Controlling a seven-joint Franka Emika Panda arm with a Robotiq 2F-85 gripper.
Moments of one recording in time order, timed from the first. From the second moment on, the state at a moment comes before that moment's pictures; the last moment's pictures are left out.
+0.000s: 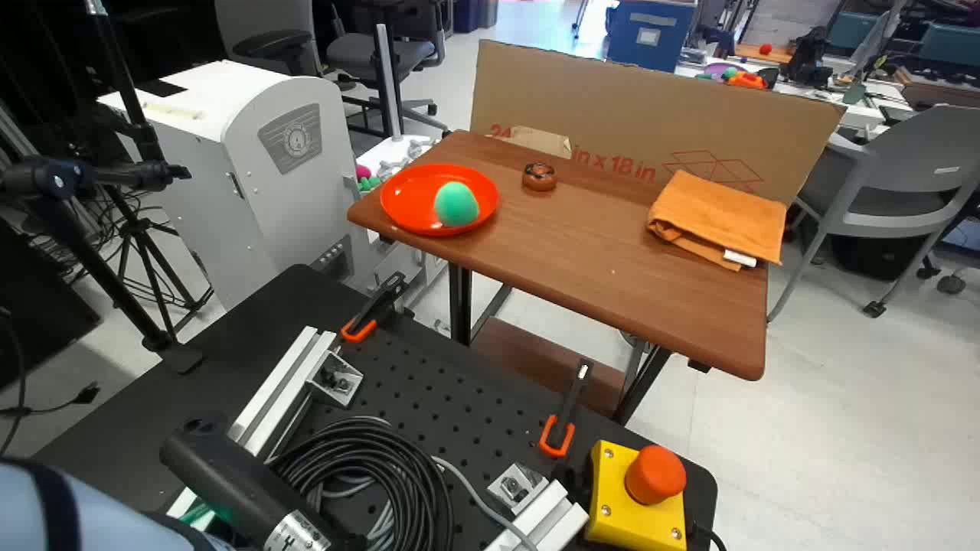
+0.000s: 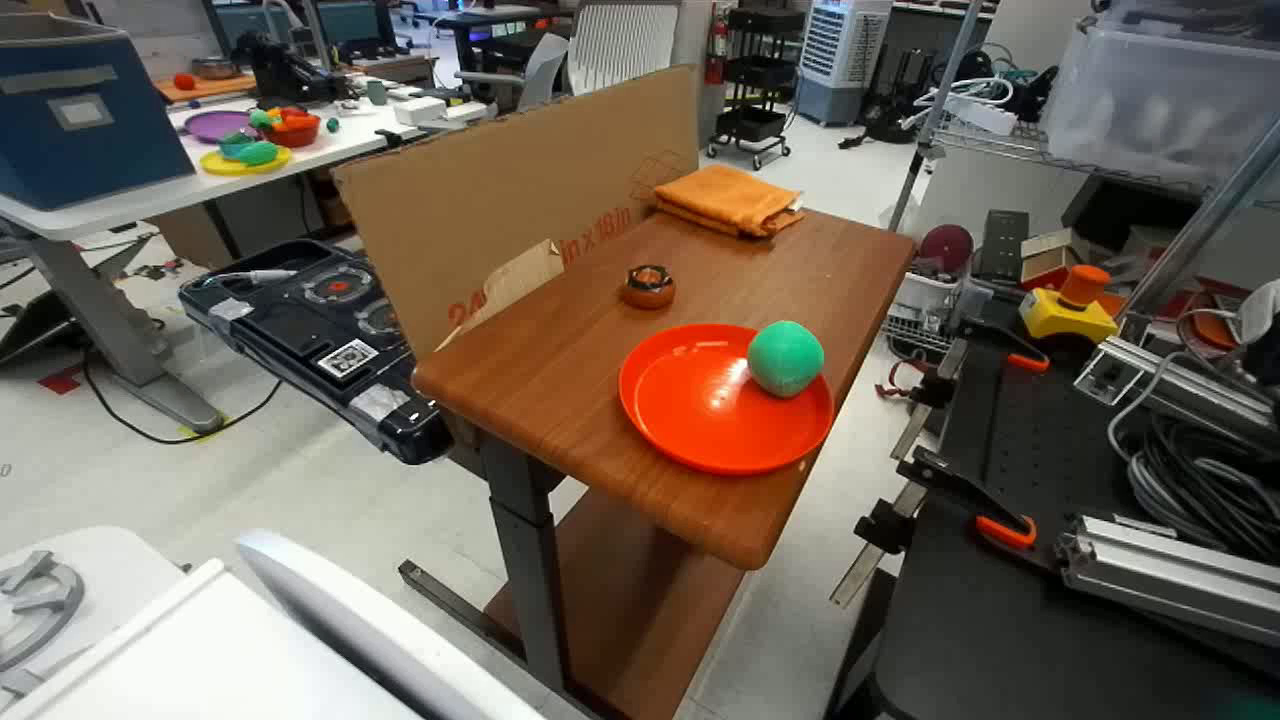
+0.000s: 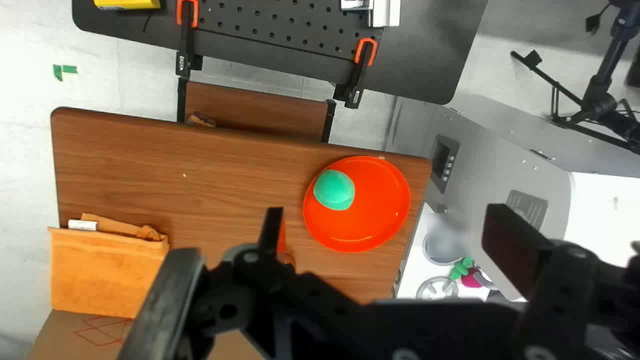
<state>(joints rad) 0.11 -0.76 -0.04 -2.39 0.08 1.69 -0.19</state>
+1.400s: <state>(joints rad) 0.10 -0.06 -0.03 -1.96 0.15 1.75 -0.04</state>
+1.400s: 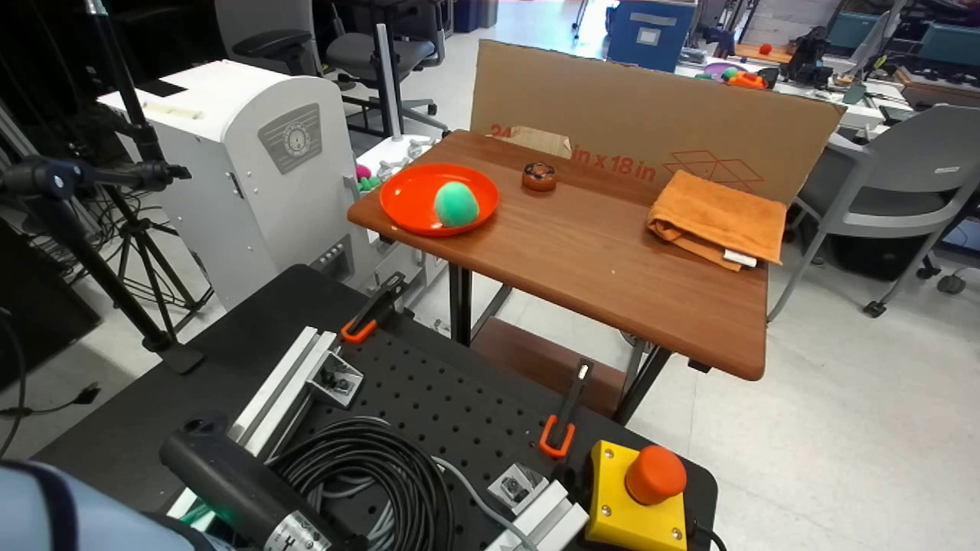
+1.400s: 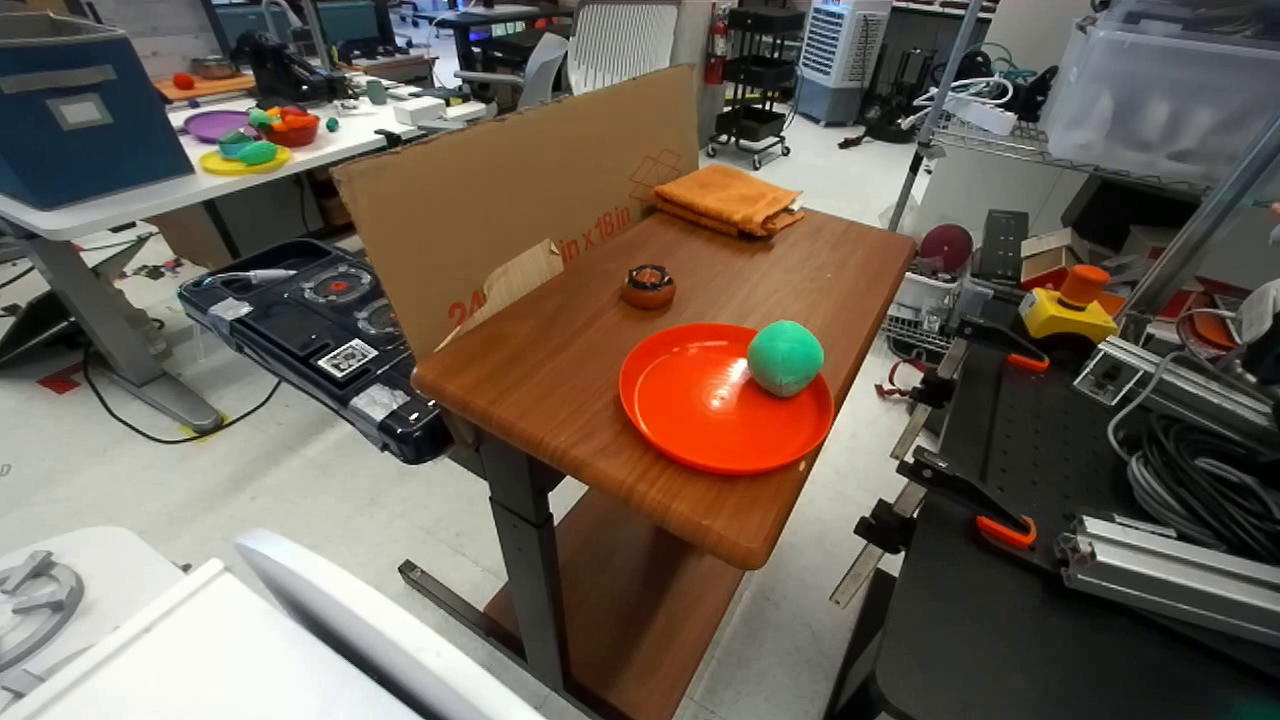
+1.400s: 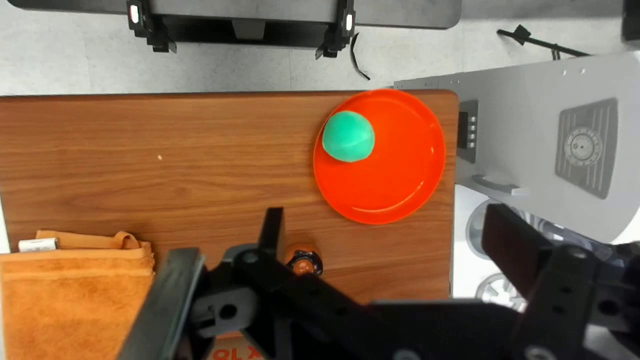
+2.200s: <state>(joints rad) 0.13 0.58 -0.01 -1.50 -0.02 1.77 0.14</state>
